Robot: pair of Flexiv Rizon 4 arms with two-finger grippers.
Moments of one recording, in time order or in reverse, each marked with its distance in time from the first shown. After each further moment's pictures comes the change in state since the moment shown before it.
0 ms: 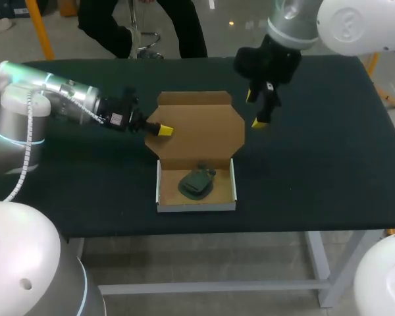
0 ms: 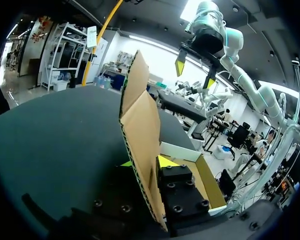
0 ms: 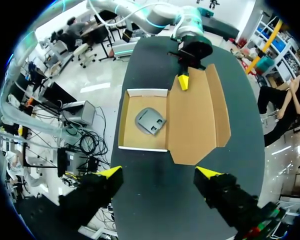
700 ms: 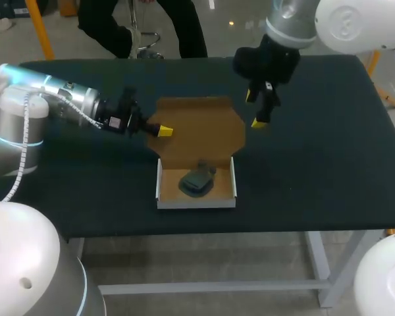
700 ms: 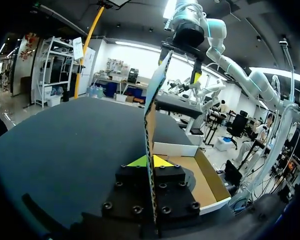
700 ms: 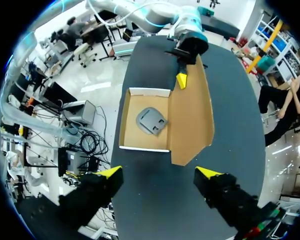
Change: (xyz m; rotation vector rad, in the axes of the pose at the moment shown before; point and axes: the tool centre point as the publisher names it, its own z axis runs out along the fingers) left arm 0.011 -0.002 0.000 0.020 0.028 0.151; right arm -0.001 0.001 0.000 0.008 0.006 0.001
